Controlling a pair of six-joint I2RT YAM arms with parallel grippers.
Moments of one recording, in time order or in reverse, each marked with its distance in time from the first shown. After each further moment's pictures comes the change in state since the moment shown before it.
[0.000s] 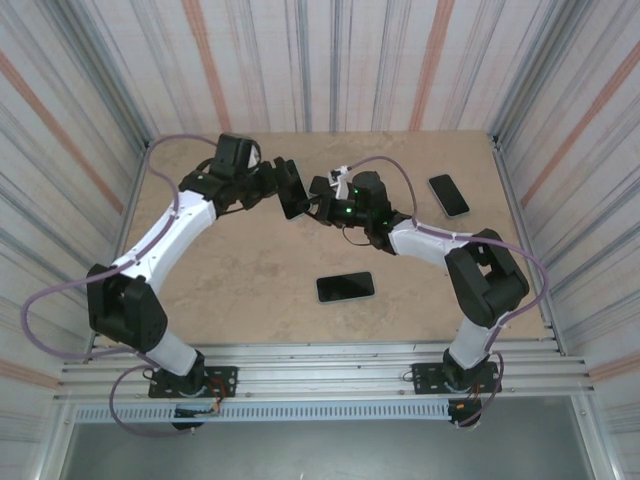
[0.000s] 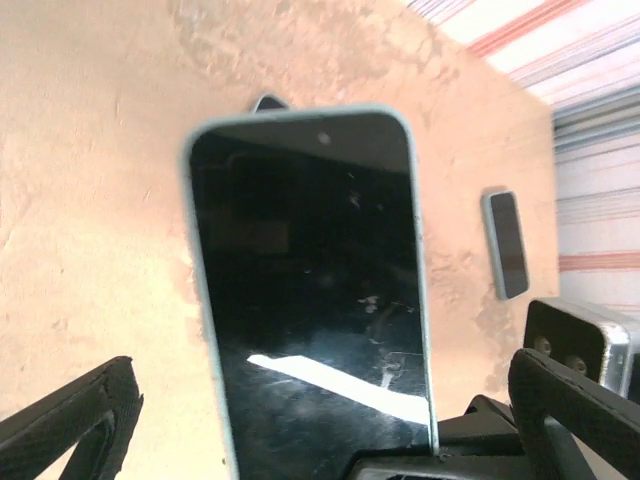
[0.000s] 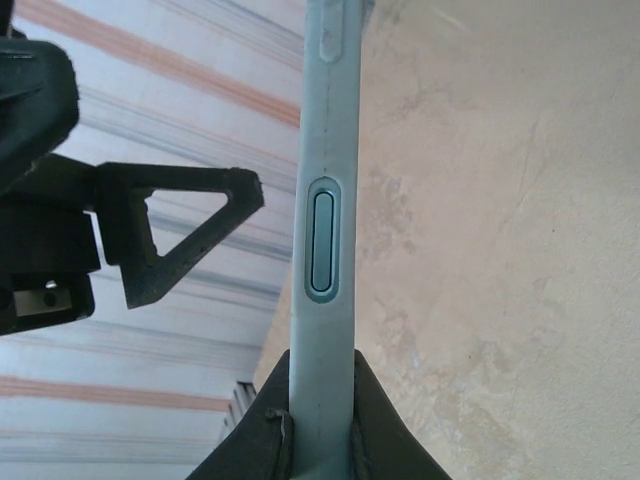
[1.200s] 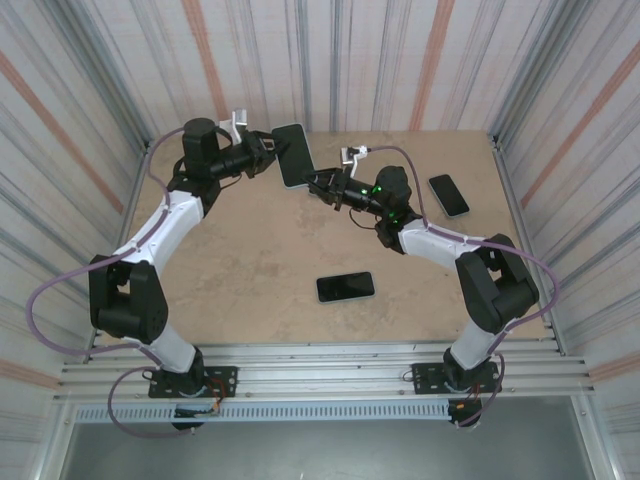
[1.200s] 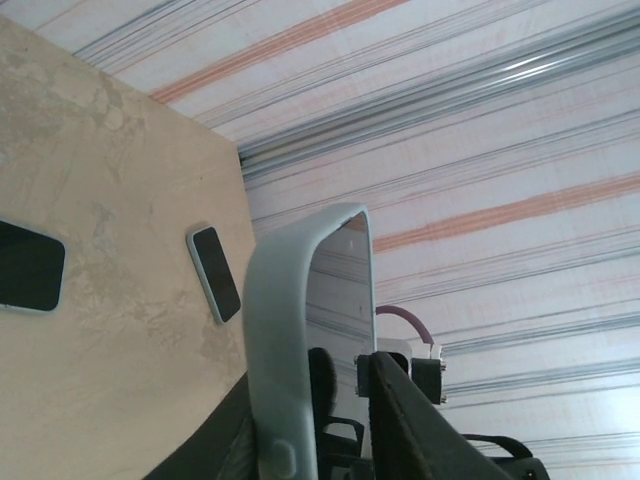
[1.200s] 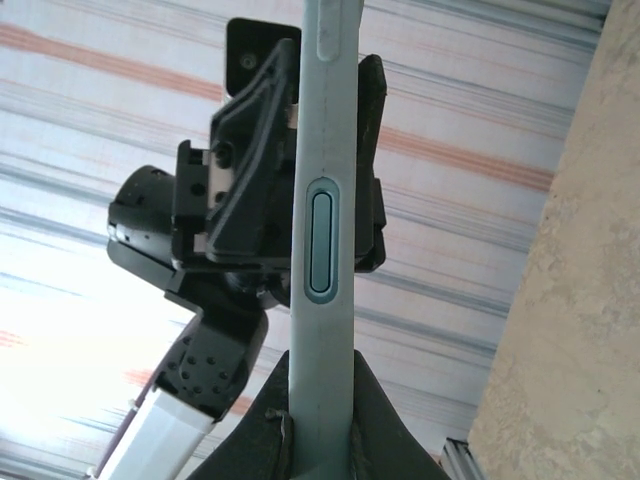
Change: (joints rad) left arm 0.150 0.050 -0.098 0.694 0.552 -0.346; right arm -0.038 -0.052 -0.025 0.450 -0.093 0.473
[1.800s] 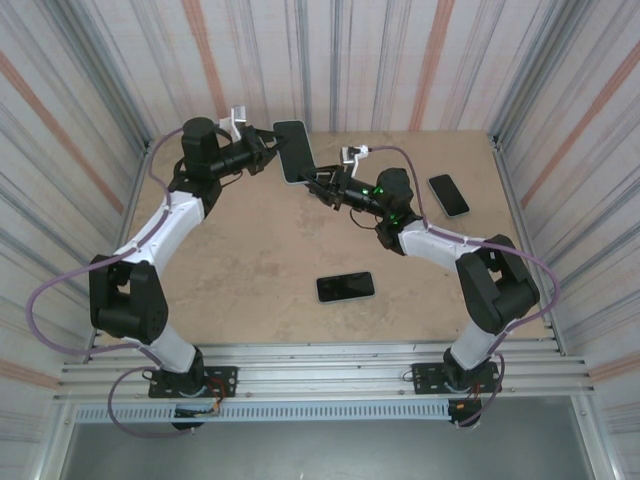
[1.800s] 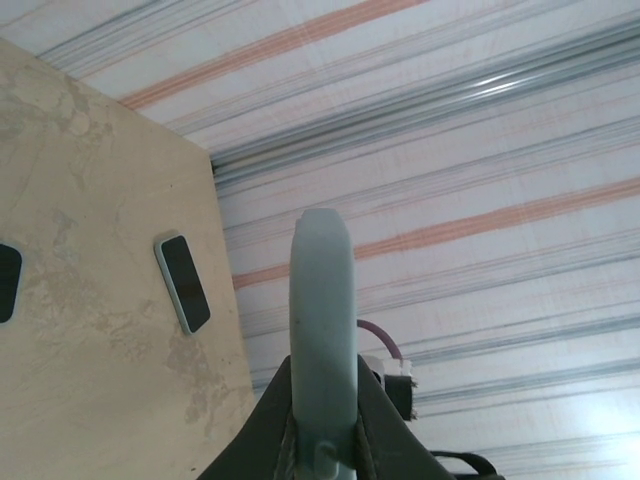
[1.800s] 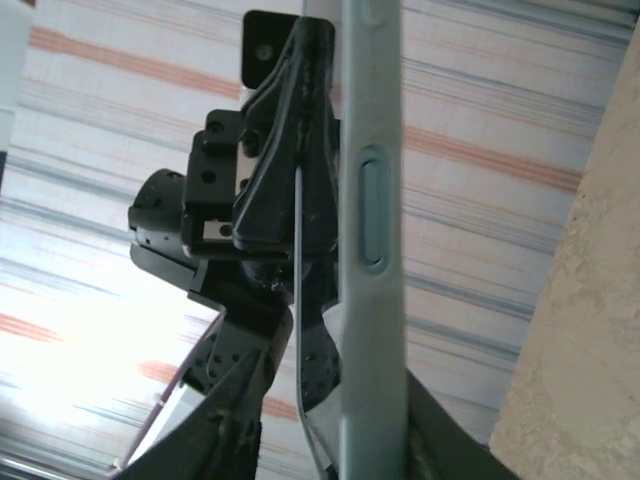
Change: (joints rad) left arm -0.006 -0.002 -0.012 0.084 -0.022 -0.089; right arm 0.006 -0.011 -0.017 0.050 0.010 0.027
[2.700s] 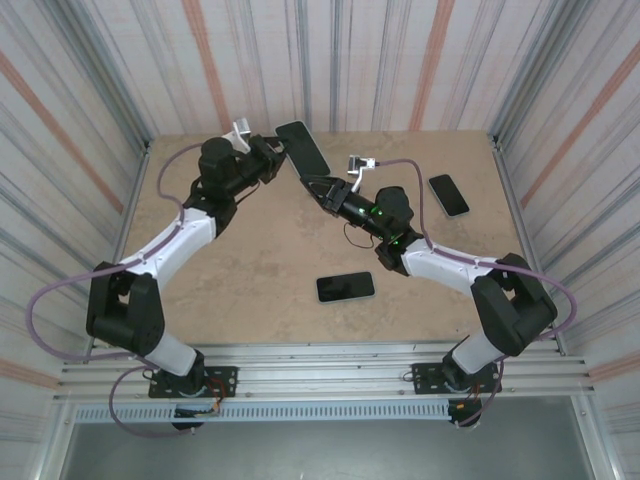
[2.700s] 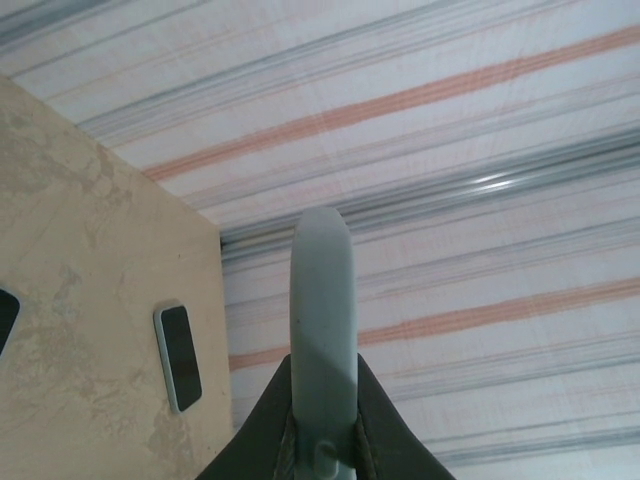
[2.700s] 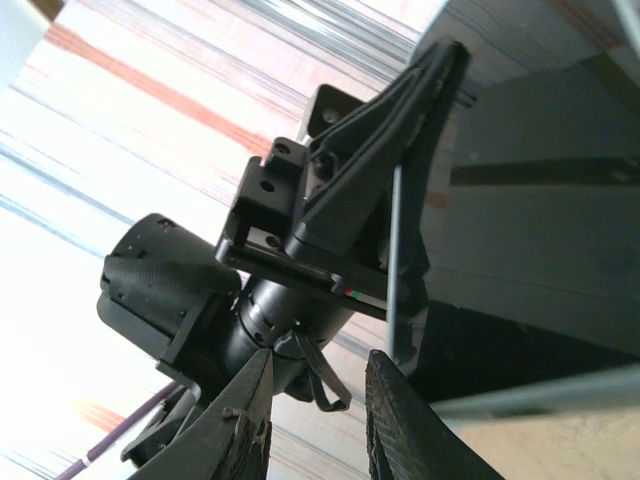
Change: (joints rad) left arm -0.125 -0.076 -0.150 0.157 -0.360 -0.097; right arm 0.110 -0.134 -0.128 0.000 0.297 -0.251
